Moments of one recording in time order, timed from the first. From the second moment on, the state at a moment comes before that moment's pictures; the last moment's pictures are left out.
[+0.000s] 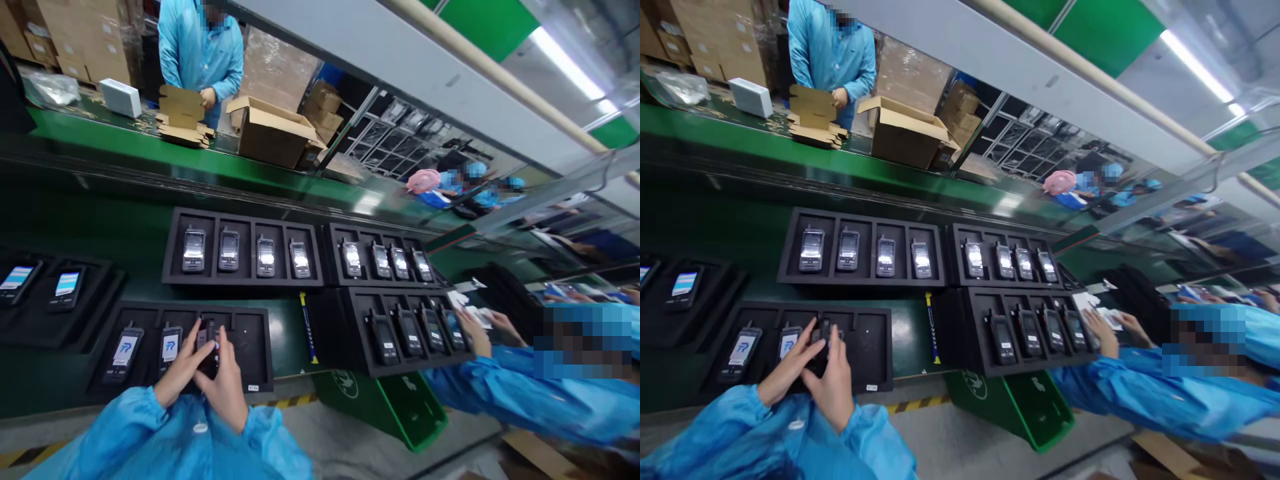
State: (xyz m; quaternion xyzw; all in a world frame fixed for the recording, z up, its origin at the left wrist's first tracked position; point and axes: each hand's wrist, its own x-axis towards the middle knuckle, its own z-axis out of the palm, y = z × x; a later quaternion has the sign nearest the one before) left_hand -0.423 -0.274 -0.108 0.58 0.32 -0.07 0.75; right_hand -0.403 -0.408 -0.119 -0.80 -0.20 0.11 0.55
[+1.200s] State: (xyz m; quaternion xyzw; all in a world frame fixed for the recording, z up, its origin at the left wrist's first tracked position) left_hand -0.477 -0.212 -0.074 0.56 0.14 -0.03 0.82; right_hand -0.421 -0.373 -0.075 -0.45 -0.10 0.46 0.76
